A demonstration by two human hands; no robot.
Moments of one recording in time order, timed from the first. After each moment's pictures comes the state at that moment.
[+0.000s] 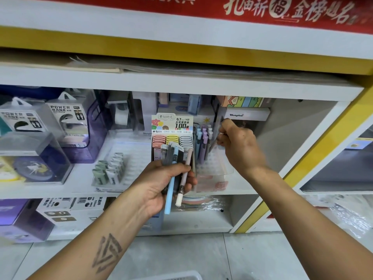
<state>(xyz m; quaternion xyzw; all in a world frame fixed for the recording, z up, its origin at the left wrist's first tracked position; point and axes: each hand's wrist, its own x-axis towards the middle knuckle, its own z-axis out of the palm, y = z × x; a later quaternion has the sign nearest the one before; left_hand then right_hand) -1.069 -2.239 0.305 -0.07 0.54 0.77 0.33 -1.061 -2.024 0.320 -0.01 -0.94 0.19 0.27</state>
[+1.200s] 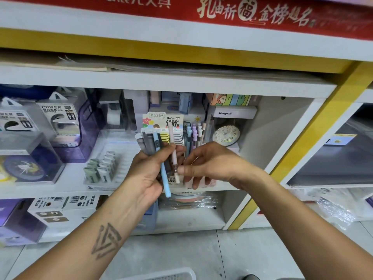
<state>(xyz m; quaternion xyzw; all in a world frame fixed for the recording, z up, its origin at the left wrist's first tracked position) -1.071 -2.223 0.312 -0.07 0.48 0.85 0.22 -1.023 -2.060 0.346 -0.02 -0.85 0.51 -0.15</state>
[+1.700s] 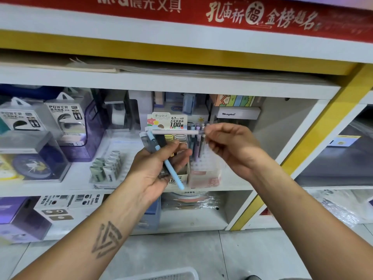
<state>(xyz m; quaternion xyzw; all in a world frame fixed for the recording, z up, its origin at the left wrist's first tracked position) -1.070 -2.232 0.319 -0.06 0.44 0.86 0.24 -1.033 -2.043 0.354 -0.09 -0.63 0.77 0.07</state>
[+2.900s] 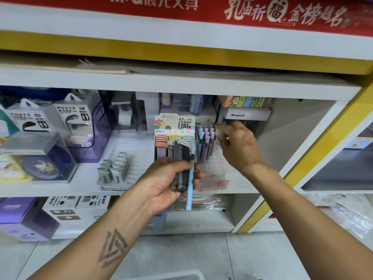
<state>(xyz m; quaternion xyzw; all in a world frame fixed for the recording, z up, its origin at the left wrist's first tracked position) -1.062 -2.238 0.317 -0.05 0.47 0.80 0.36 -1.064 -2.026 0.319 -0.05 -0.95 0.15 0.25</state>
